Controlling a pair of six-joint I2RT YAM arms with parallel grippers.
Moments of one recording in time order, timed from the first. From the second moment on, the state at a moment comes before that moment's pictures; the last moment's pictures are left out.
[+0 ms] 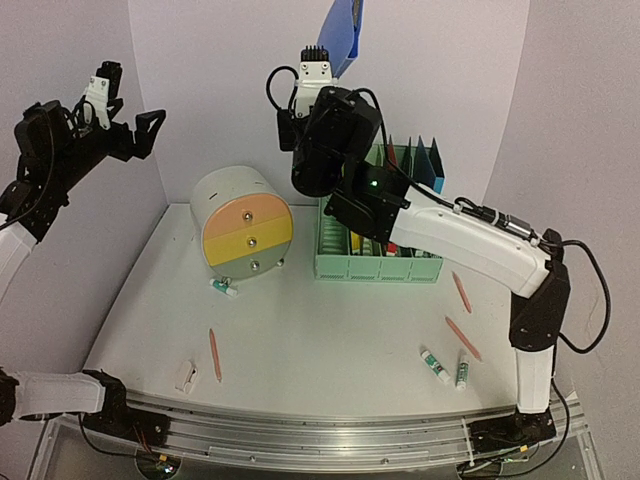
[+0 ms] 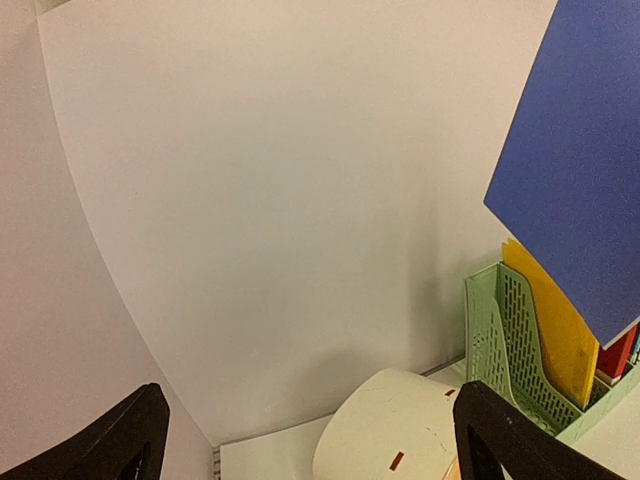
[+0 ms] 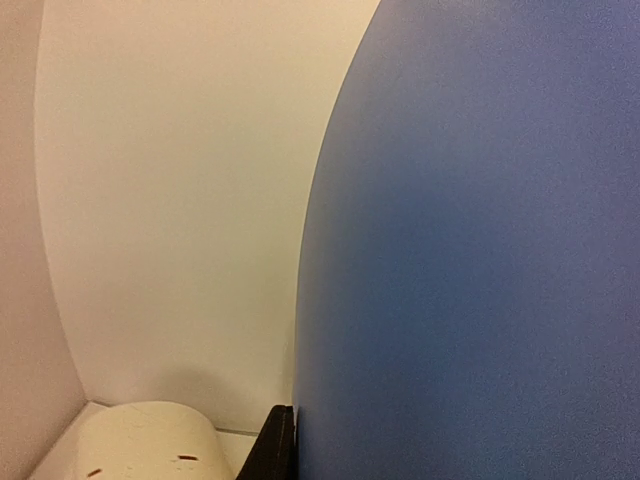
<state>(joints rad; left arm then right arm) -0.27 1.02 1.34 -0.18 0.05 0.24 1.15 2.06 2.19 0.23 1.11 -0.37</state>
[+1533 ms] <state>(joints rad) -0.27 0.99 1.20 -0.17 0.04 0.21 0.93 2.20 1.92 0.05 1.00 0.00</state>
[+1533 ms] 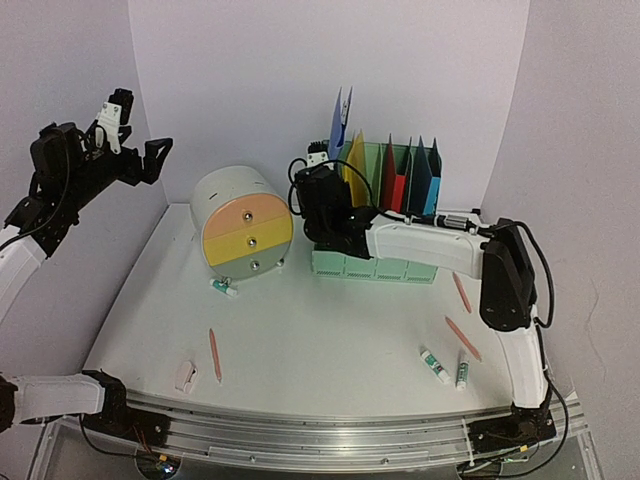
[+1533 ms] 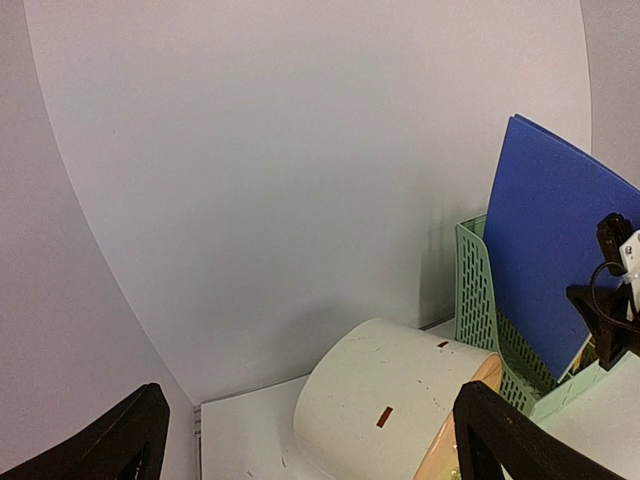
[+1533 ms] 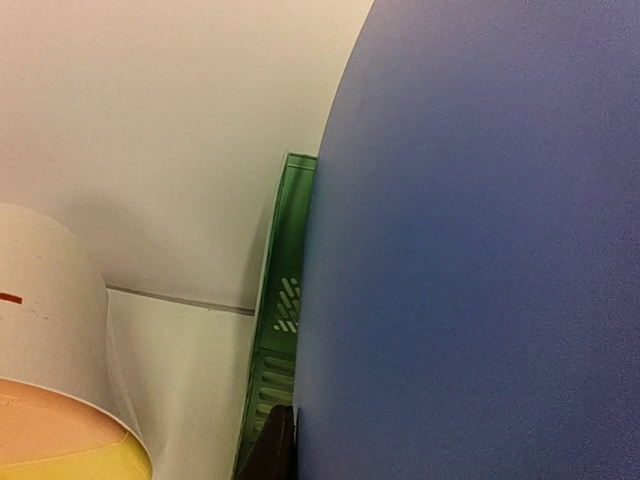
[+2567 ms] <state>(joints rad) -0.27 0.99 1.20 -0.16 0.03 0.21 0.89 2.25 1.84 -0.14 0.89 0.29</state>
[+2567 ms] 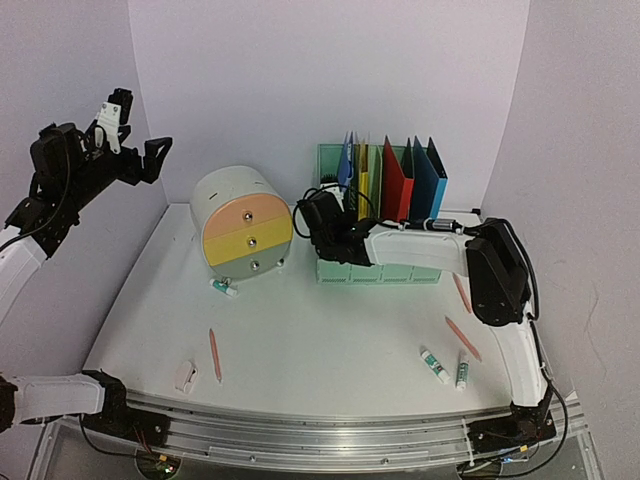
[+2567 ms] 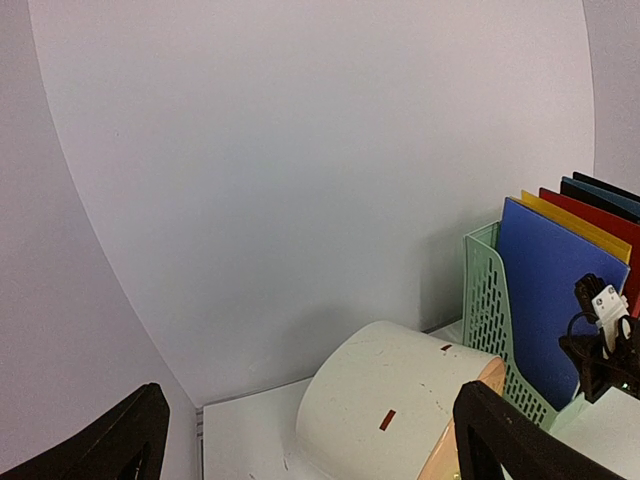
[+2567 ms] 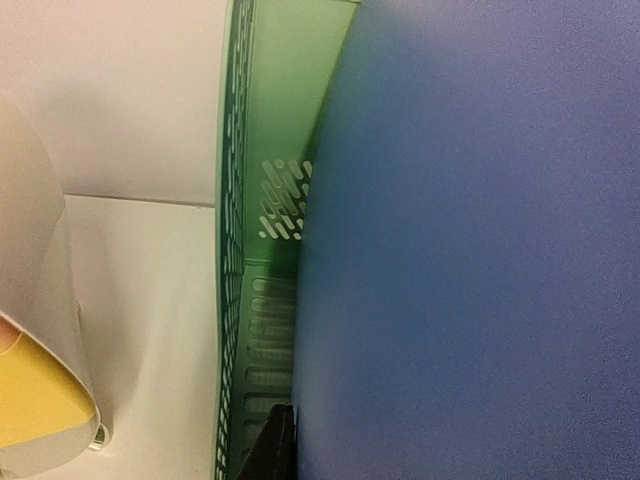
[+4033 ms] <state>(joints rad) -0.27 1.07 1.19 -0.45 0.29 0.15 0.99 2.11 2.09 -0.23 0.11 0.51</state>
